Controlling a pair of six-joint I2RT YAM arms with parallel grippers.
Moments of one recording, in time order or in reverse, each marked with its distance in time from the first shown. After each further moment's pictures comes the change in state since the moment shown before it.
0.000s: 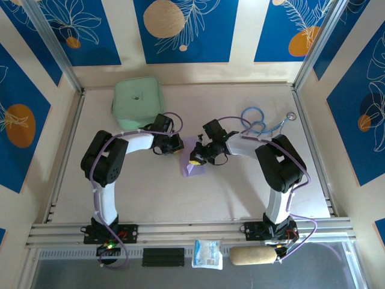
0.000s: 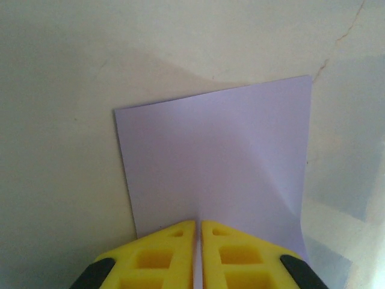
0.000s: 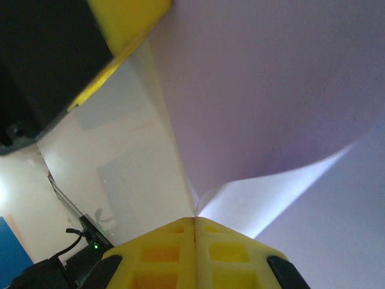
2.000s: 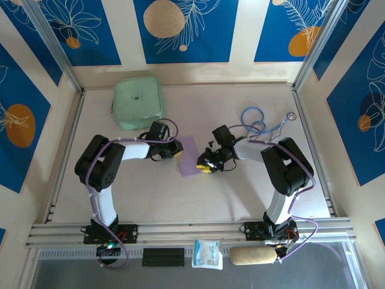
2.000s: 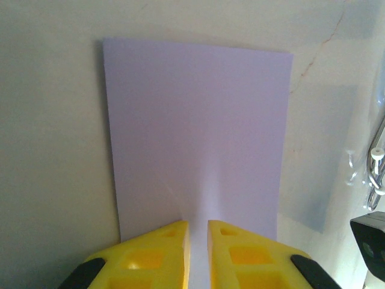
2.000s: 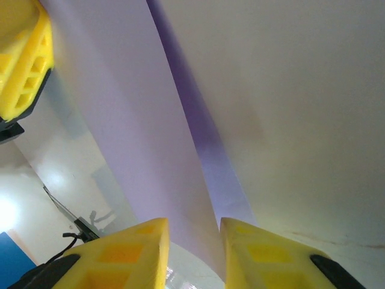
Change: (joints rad) left arm -0.003 -0.079 -0.200 0.251 0.018 -0.171; right arm -0.062 -0.077 -0.155 -0.016 -0.008 0.042
